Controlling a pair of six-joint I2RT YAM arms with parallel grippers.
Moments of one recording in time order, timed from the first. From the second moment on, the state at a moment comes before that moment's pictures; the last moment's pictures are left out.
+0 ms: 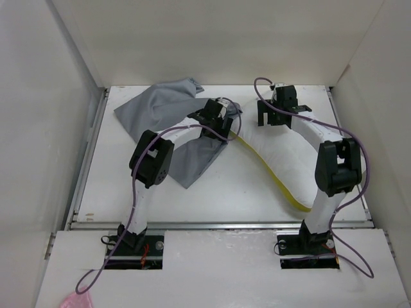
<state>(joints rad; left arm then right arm) -0.59 2.19 1.68 -0.36 -0.02 -0.14 0.18 1.84 1.43 -0.36 0.04 0.08</state>
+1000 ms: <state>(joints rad) -0.56 2.03 1.75 -0.44 -0.04 -0.20 0.05 1.59 1.27 -0.29 0.16 0.20</state>
